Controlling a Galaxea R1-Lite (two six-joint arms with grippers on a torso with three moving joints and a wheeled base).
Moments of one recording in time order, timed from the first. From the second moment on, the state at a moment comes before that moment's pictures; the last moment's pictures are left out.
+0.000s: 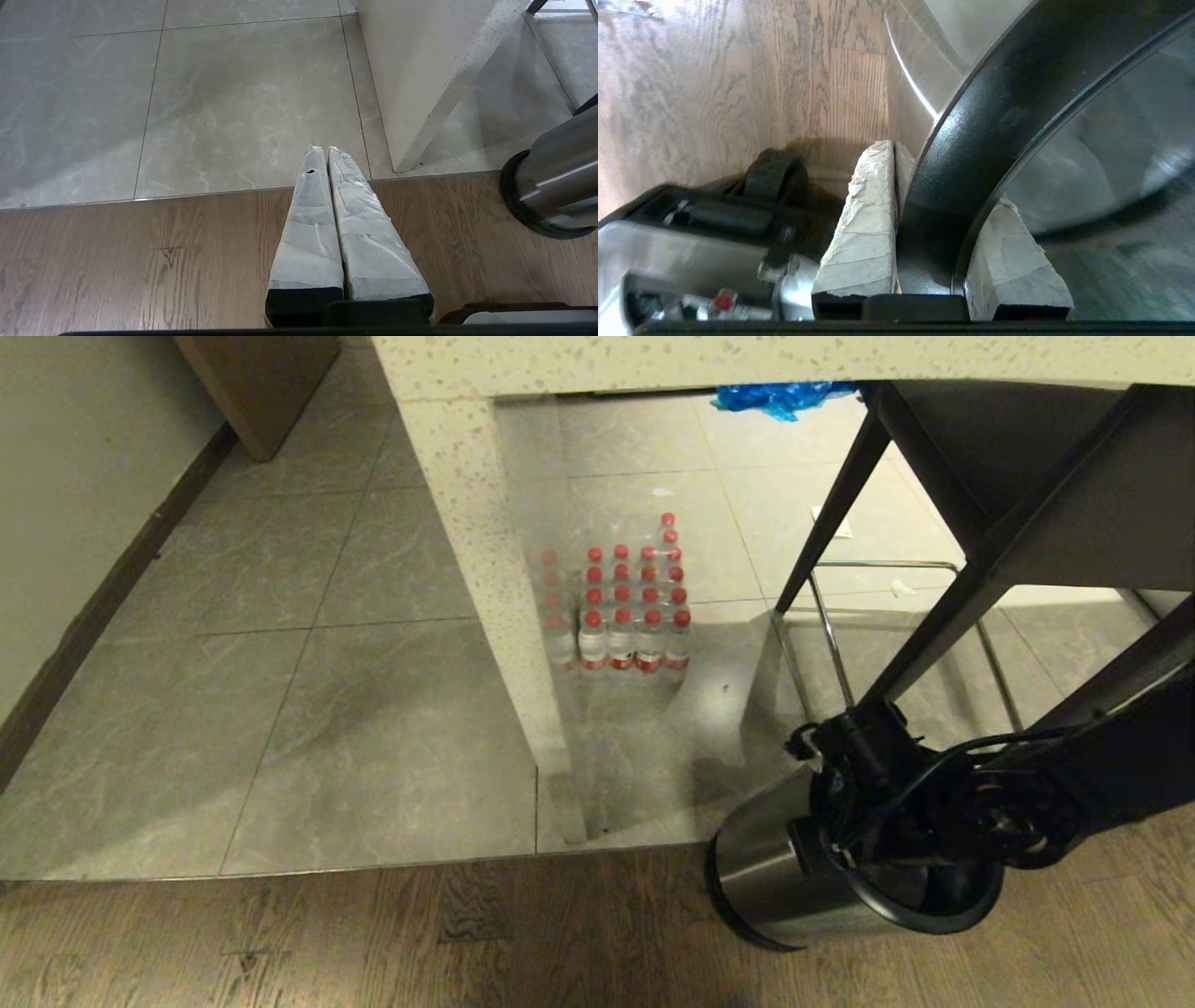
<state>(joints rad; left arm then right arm) 0.00 0.00 0.00 0.00 0.00 0.00 0.43 1.92 -0.86 -0.11 -0.19 0.14</state>
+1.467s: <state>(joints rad) 0.00 0.00 0.00 0.00 0.00 0.00 0.33 1.10 -1.23 0.91 -0.33 0.20</state>
